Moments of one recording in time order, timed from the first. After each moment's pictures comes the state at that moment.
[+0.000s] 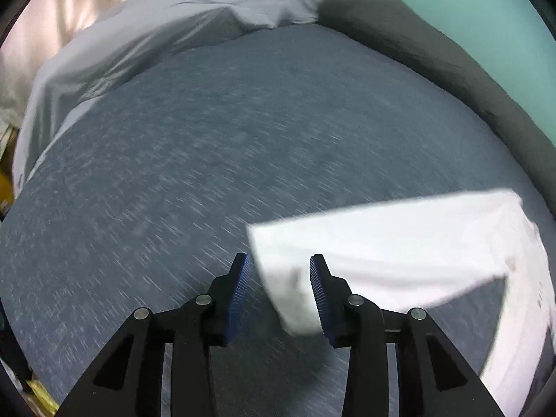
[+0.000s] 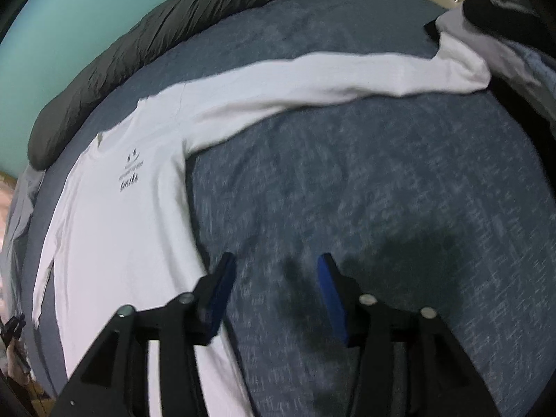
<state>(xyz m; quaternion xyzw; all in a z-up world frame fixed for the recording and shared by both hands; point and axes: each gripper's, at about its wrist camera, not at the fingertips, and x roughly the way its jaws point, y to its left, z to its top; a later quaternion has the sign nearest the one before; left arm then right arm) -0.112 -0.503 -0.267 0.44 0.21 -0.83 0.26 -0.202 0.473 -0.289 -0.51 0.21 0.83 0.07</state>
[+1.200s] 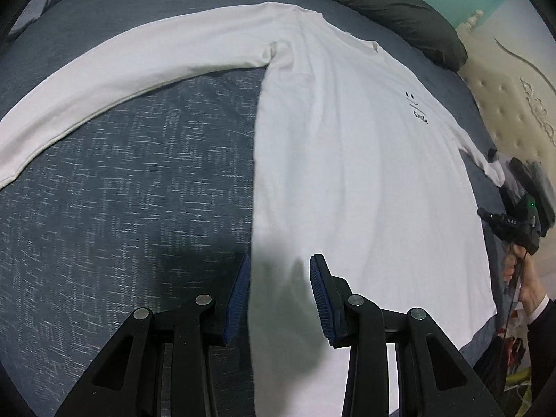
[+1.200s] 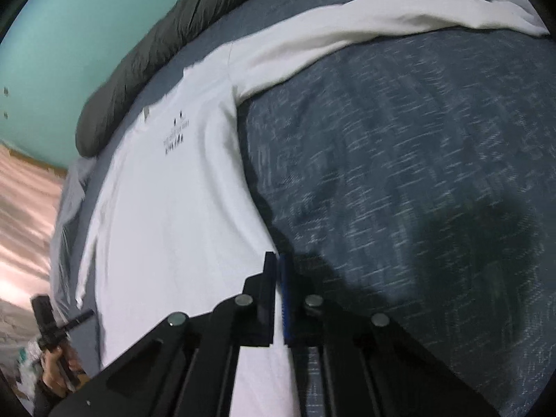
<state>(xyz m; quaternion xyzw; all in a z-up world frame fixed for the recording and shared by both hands) -0.140 -0.162 -0.301 0.55 0.15 -0.82 -0.07 -0.204 0.453 -0.337 -0.50 0.30 0.81 -0.05</state>
